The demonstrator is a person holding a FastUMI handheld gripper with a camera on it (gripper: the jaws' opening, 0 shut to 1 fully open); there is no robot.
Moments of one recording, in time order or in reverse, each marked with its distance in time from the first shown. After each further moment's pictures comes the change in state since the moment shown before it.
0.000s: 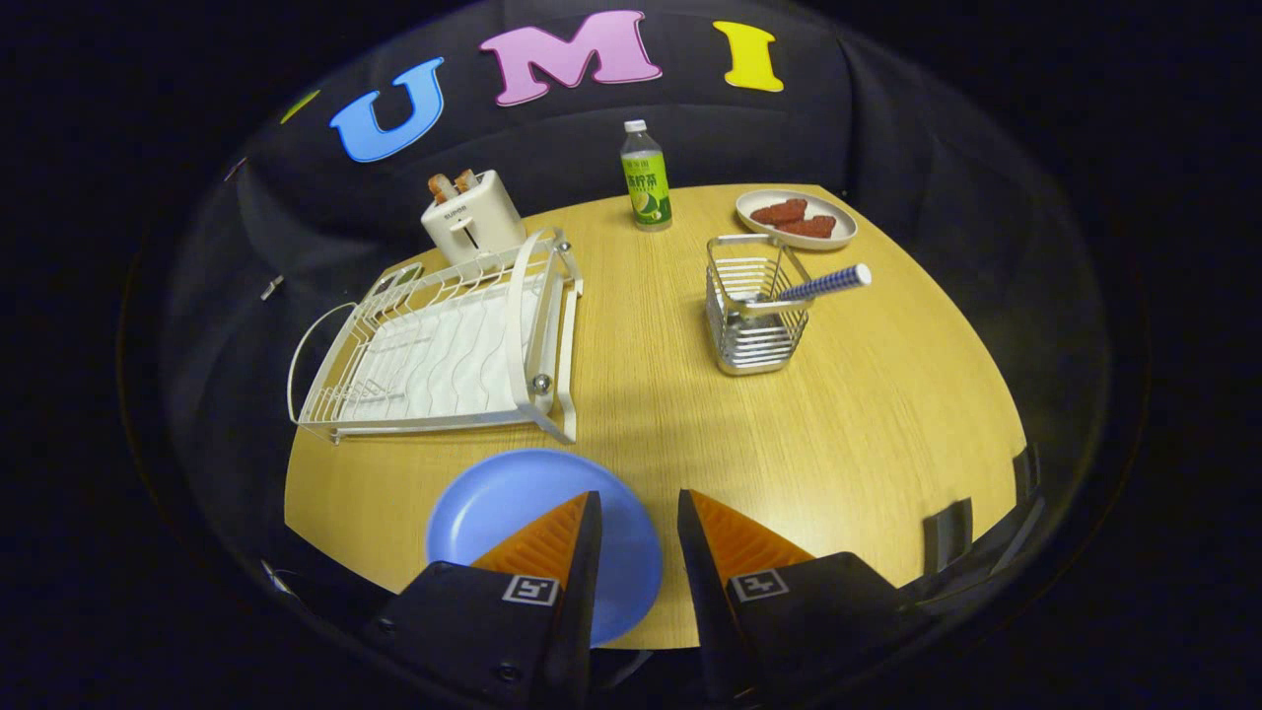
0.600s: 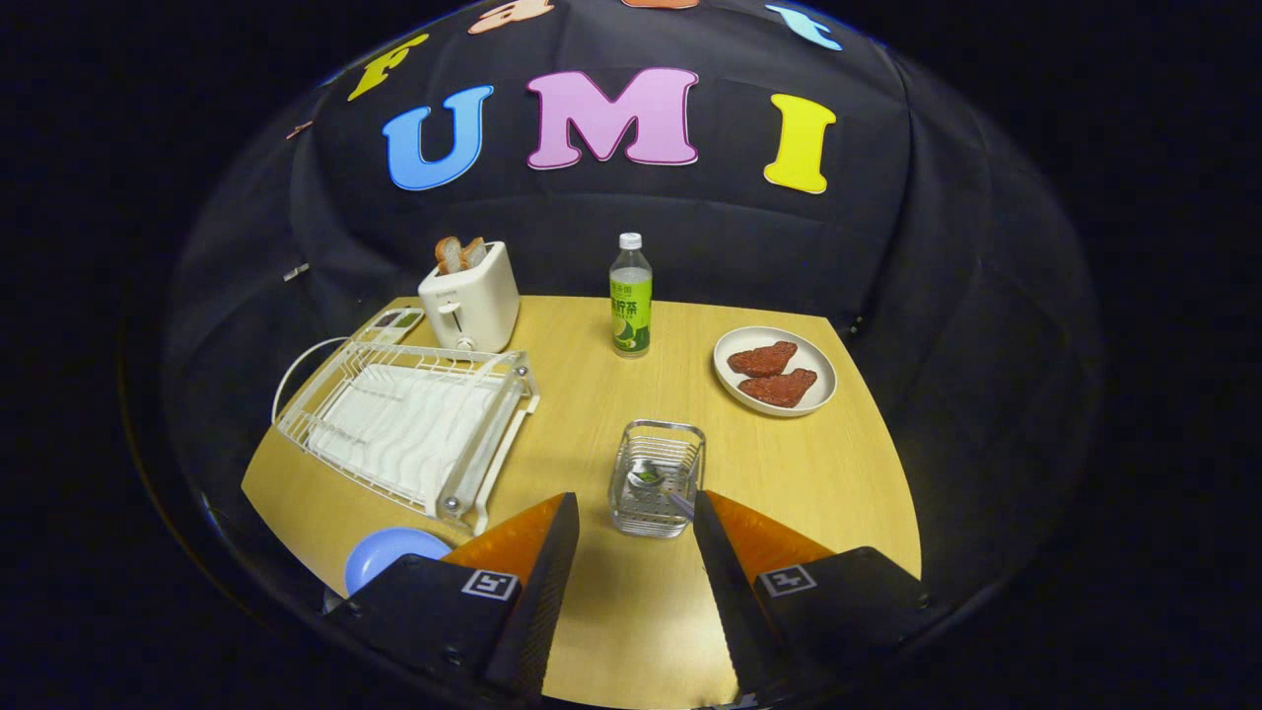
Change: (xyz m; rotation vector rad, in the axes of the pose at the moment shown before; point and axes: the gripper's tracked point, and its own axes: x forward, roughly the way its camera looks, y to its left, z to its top) arm 0.007 -0.097 0.135 -0.241 -0.170 0.003
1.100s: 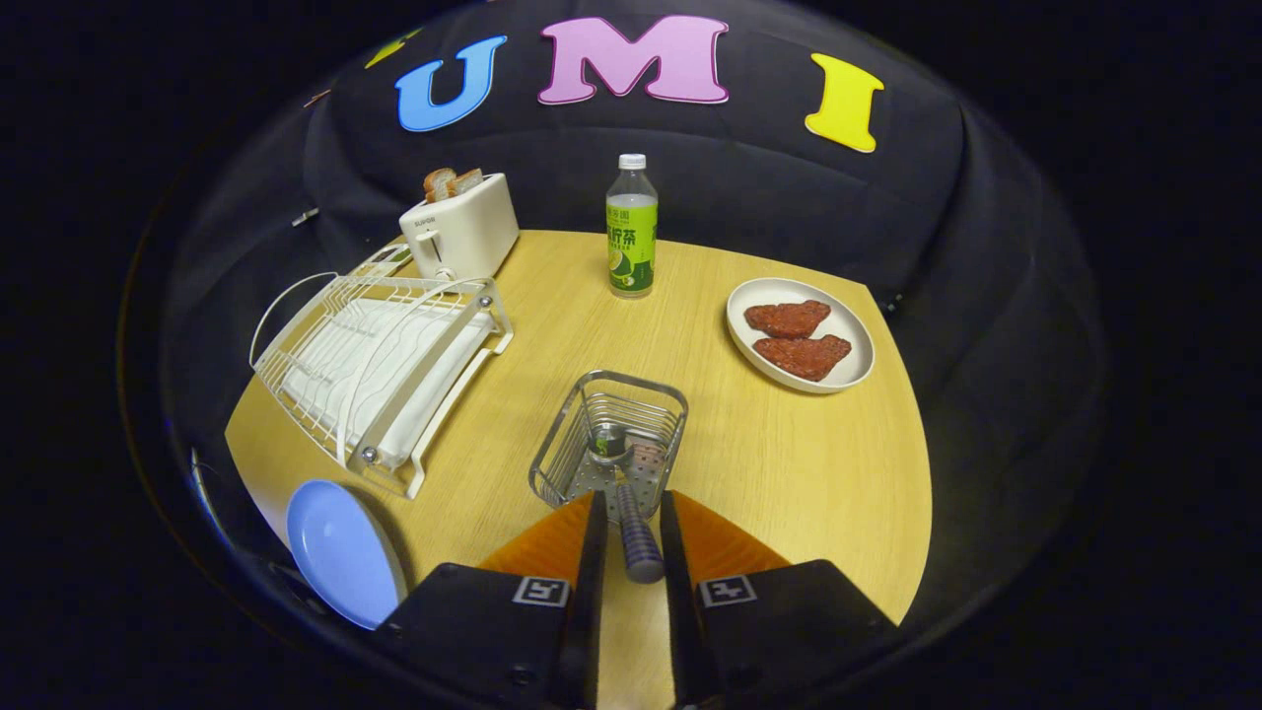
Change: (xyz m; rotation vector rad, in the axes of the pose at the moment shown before) arm 0.059 -0.019 -0.035 -0.056 0.143 0.109
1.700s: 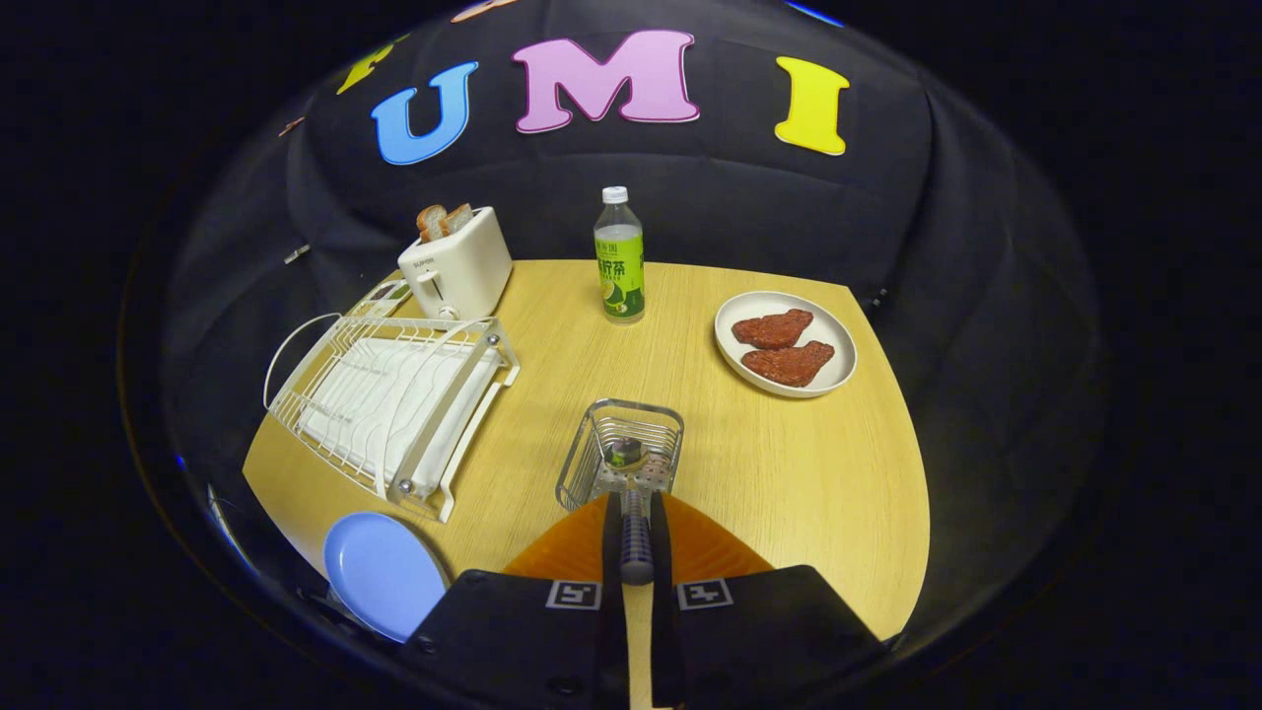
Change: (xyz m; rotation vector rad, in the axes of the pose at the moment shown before) arm -0.040 0.002 0.025 0.074 -0.053 -0.041
